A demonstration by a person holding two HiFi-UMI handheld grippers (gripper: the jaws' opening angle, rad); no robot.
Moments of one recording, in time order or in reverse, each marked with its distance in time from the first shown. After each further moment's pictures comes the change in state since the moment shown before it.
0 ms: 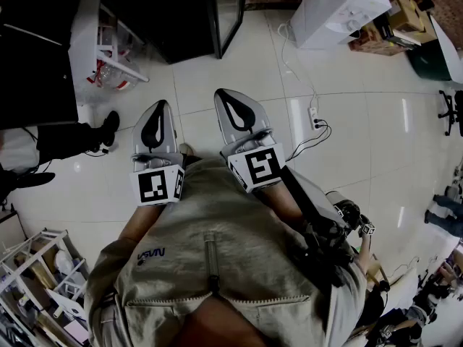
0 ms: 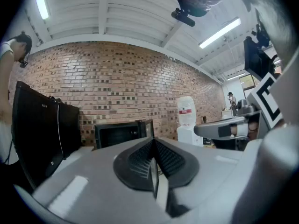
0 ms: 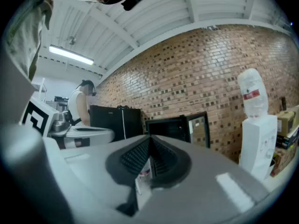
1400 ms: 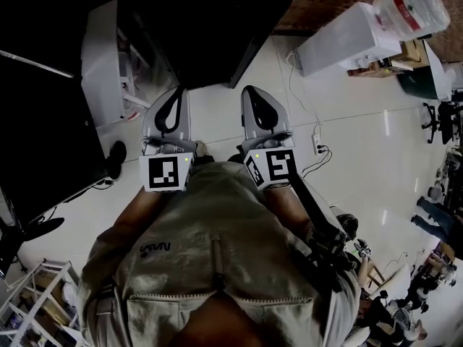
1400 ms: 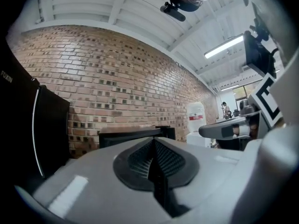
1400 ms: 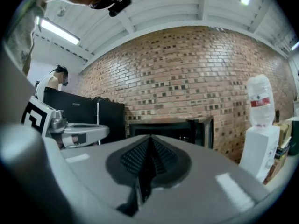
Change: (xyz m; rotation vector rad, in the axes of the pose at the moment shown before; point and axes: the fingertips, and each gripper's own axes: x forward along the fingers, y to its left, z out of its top) left arm 0.181 0.205 0.011 -0.127 -0.114 -0.154; right arm 0.247 -0.016 0.021 -0.088 0.035 -0.236
